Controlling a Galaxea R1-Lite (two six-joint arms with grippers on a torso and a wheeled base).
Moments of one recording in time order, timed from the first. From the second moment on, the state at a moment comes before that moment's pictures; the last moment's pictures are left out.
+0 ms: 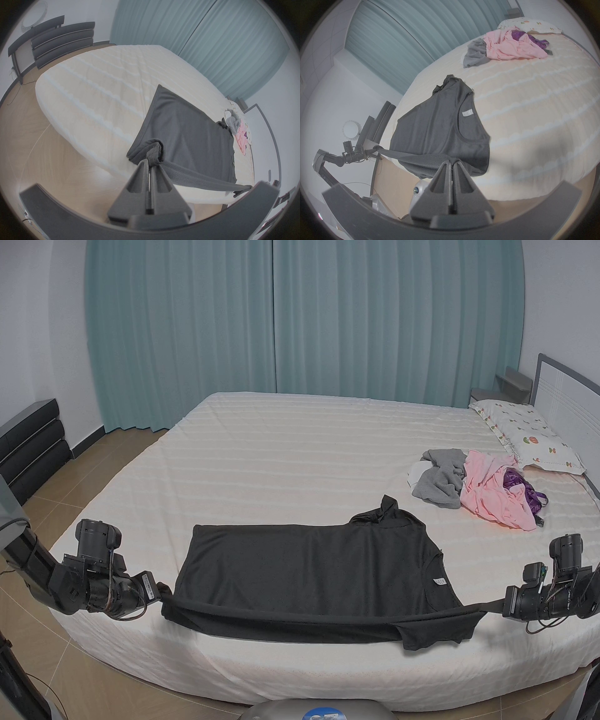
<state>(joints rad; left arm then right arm) -0.04 1.89 -0.56 -0.45 -0.12 -0.50 -0.14 1.81 -0.32 -0.59 0.53 0.21</state>
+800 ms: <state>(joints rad) -0.05 2.11 -0.80 -0.43 -0.11 -0.52 -0.03 2.00 -0.58 -0.58 0.40 0.29</state>
